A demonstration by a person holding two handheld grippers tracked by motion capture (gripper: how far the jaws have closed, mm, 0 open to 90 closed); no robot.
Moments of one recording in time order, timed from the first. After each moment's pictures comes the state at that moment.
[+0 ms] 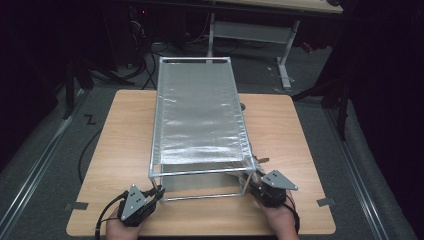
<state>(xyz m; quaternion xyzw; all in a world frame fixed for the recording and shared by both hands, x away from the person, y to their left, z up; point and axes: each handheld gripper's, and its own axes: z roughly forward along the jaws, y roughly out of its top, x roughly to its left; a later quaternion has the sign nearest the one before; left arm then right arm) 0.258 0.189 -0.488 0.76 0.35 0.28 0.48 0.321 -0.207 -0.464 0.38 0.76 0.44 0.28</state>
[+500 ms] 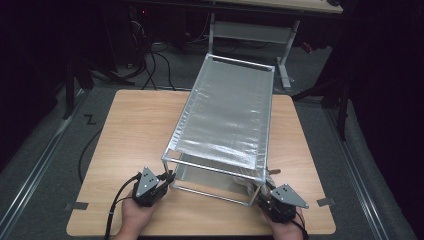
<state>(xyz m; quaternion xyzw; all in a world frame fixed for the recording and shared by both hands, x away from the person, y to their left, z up) 0.308 0.172 -0.489 0.74 0.37 0.26 0.49 0.281 -0.220 -0.462 0.42 0.74 0.43 0.30</state>
